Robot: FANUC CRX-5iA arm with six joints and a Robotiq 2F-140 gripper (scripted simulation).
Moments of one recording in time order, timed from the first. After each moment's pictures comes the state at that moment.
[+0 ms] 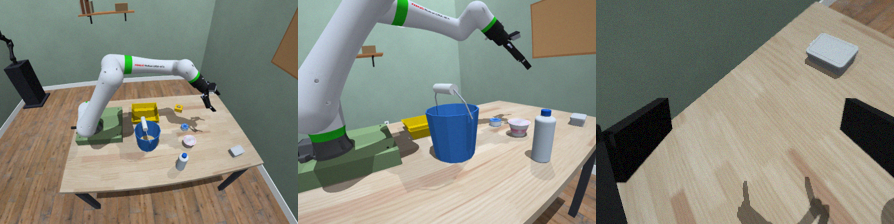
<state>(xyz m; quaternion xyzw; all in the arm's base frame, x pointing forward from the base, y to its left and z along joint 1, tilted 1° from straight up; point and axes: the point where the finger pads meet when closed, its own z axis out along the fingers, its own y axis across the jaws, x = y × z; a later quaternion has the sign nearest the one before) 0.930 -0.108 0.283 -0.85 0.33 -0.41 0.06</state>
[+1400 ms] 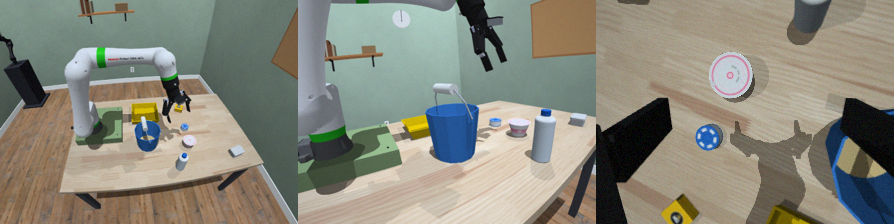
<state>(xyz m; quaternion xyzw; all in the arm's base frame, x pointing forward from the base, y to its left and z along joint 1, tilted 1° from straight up) 0.624 -0.192 0.263 -0.79 0.58 -0.17 0.03</state>
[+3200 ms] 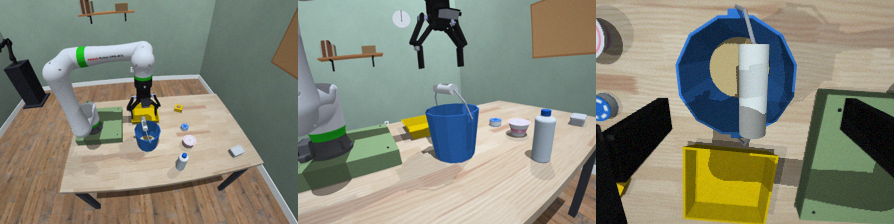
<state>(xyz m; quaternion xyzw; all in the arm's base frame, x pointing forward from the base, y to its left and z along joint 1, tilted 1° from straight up) 0.403 -0.165 0.264 -0.73 0.68 0.00 0.01</state>
